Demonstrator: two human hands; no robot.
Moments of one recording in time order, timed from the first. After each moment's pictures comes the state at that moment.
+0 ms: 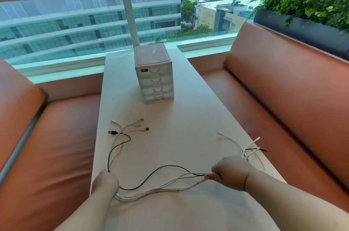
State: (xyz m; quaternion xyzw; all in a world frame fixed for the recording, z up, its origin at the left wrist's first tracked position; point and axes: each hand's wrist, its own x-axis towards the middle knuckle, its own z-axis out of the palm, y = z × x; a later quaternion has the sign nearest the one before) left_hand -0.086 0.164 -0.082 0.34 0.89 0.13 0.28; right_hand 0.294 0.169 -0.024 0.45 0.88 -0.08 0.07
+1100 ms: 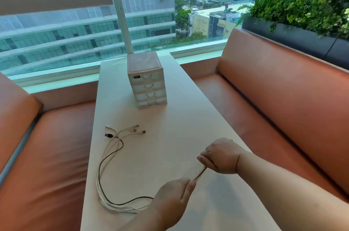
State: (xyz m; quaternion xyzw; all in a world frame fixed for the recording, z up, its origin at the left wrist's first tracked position) left_hand 0.090 0.098 -0.017 0.80 0.50 0.14 0.31; right_hand 0.294 0.177 0.034 0.36 0.93 0.03 0.01
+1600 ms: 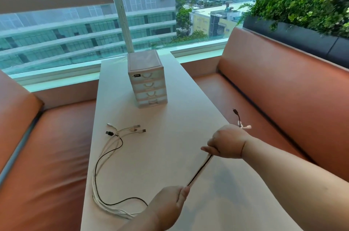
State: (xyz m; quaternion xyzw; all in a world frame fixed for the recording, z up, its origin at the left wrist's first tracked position) left_hand 0.077 0.095 -0.043 0.76 0.54 0.08 0.35; right_hand 0.311 0.201 0.047 0.39 0.91 0.08 0.09
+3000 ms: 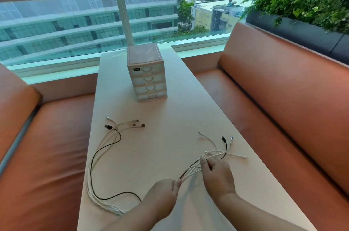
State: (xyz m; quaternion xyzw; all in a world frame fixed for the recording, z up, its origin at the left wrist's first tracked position) left_hand 0.082 0.097 -0.038 0.70 0.62 0.04 0.35; right_hand 0.253 0.114 -0.051 0.74 0.54 -0.26 -0.32
